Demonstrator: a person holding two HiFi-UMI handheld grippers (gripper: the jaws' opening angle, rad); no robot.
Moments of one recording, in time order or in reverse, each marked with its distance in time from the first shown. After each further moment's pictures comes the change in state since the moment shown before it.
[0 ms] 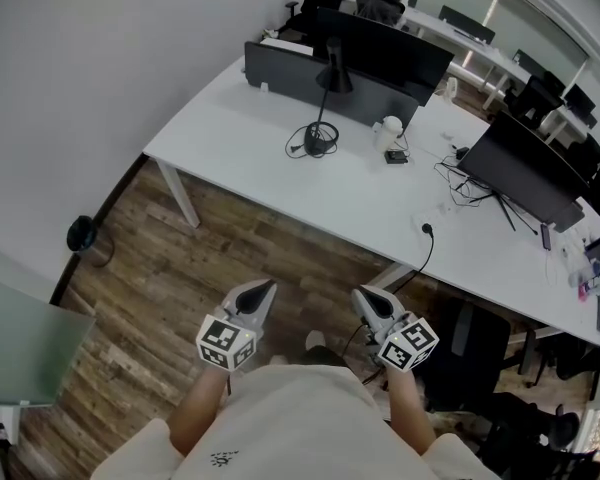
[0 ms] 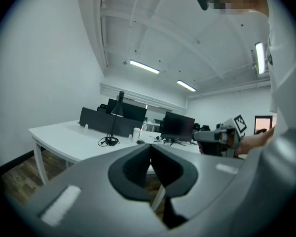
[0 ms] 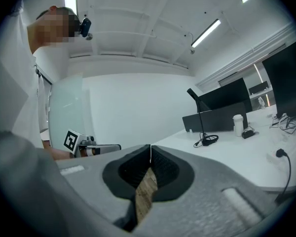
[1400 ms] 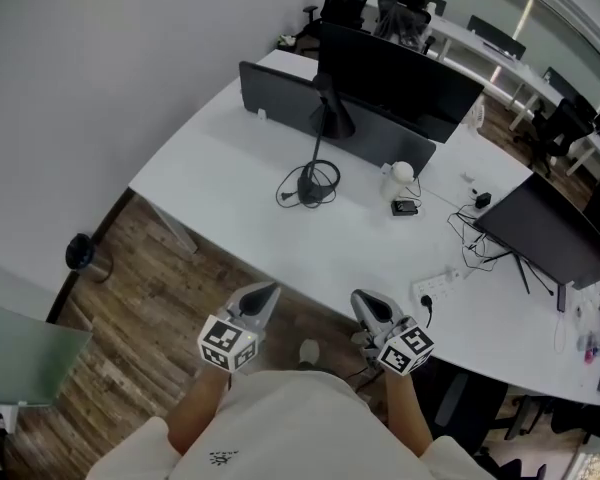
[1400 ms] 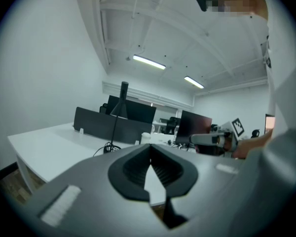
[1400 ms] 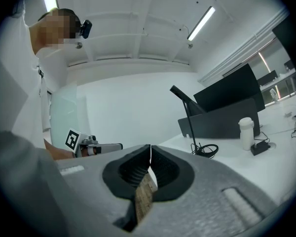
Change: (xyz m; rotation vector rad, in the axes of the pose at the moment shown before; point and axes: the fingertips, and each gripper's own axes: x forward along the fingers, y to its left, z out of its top) left arm 0.228 0.090 0.048 0.005 0.021 0.053; right arm 0.121 -0.221 0.058 0.041 -0.002 0.099
